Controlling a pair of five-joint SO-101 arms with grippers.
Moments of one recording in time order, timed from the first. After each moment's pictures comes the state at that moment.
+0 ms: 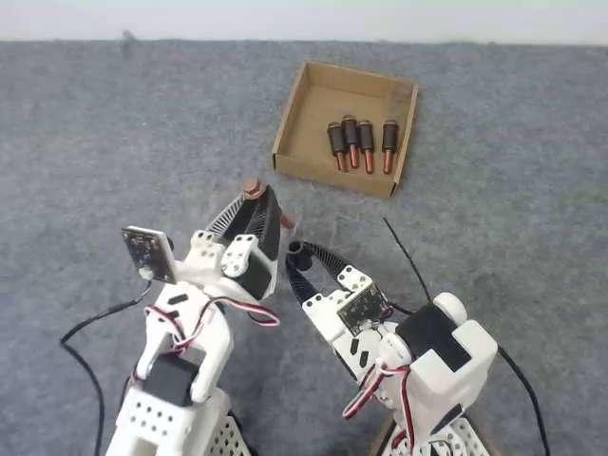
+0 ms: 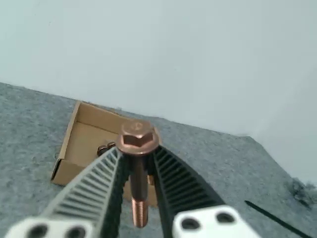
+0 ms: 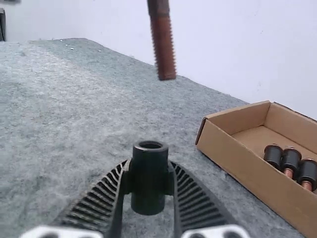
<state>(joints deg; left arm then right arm) 15.5 -92.6 89.5 19.9 31.1 -40.9 13.1 92.7 -91.6 7.4</state>
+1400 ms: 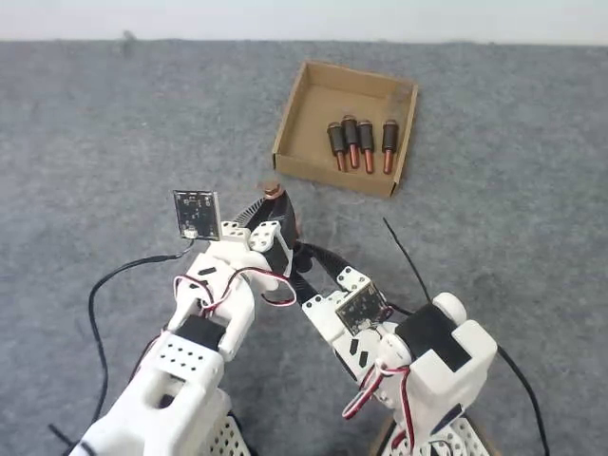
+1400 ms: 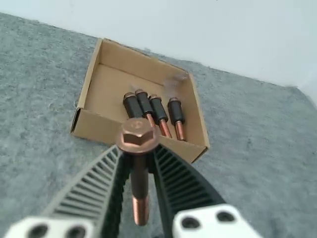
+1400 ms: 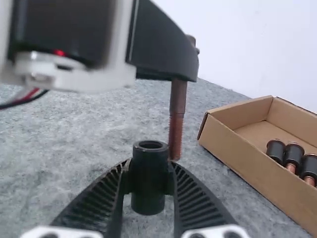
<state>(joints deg) 15.5 -52.0 87.5 -5.5 29.6 -41.1 13.1 92.7 -90.5 7.4</state>
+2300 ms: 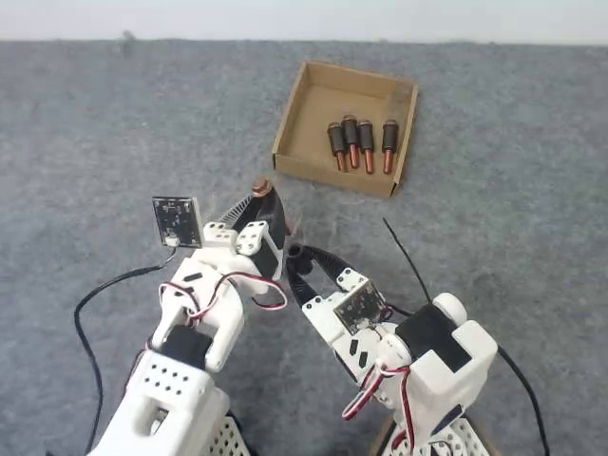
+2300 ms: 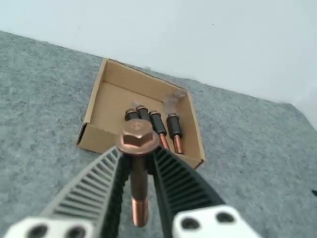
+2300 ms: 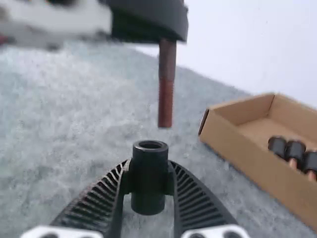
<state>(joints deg) 13.8 -67.6 87.5 8.2 29.6 -41.1 13.1 92.7 -89.1 7.4</state>
